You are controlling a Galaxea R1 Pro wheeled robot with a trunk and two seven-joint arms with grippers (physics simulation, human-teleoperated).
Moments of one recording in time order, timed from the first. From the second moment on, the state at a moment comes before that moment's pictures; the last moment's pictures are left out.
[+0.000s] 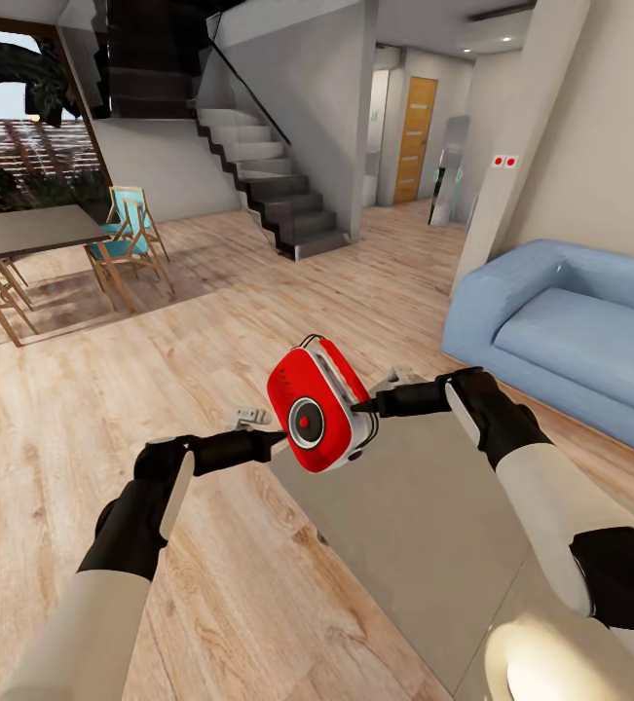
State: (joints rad) left arm -0.70 -0.06 0.03 -1.19 0.01 0.71 -0.78; right arm -1.14 -0.10 0.20 -0.68 -0.07 0.79 0.87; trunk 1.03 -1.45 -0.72
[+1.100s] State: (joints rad) left arm -0.70 -0.05 0.03 -1.31 0.01 0.71 -0.78; right arm -1.14 -0.10 0.20 -0.68 -0.08 0.78 0.89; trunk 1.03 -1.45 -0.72
